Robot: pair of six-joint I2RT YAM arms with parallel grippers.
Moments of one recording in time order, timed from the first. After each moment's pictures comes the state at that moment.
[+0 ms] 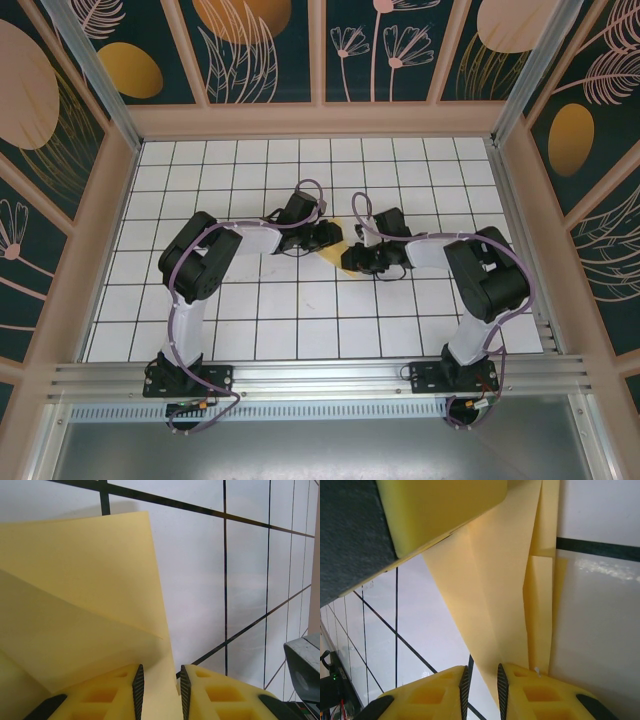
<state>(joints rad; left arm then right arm) -0.63 2.08 1.16 0.12 0.43 -0.87 0.47 1.74 0.76 -0.03 -0.64 0.49</state>
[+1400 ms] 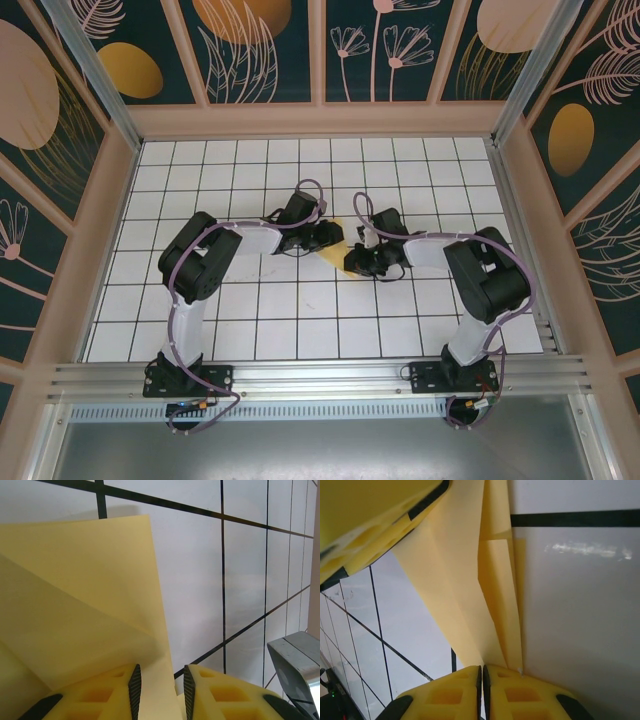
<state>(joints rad) -0.63 2.07 1.16 0.12 0.42 -0.87 0.48 1.74 0.78 -0.11 -0.56 0.58</state>
